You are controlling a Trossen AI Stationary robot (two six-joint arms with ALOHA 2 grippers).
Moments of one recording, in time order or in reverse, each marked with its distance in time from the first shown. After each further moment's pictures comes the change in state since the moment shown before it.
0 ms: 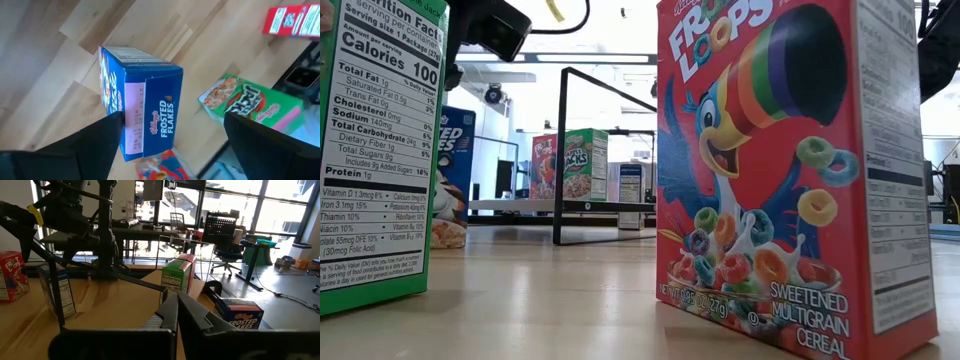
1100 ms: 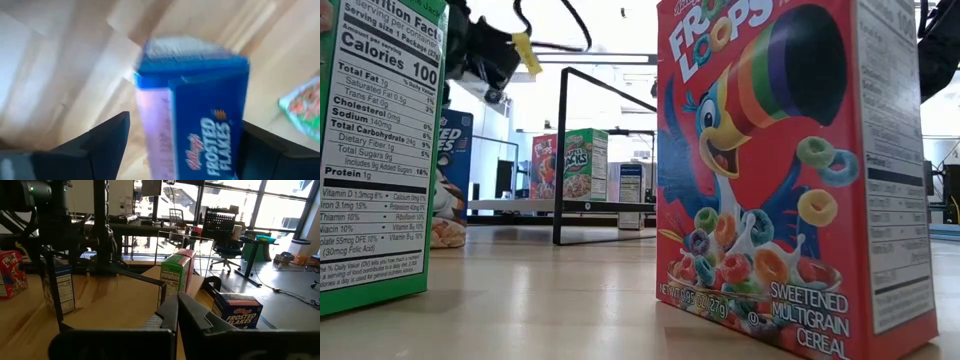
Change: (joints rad) left arm -0.103 0.152 -0.001 -0.096 -0.201 0.017; right arm 0.000 0.001 0.000 -0.020 0.008 -0.002
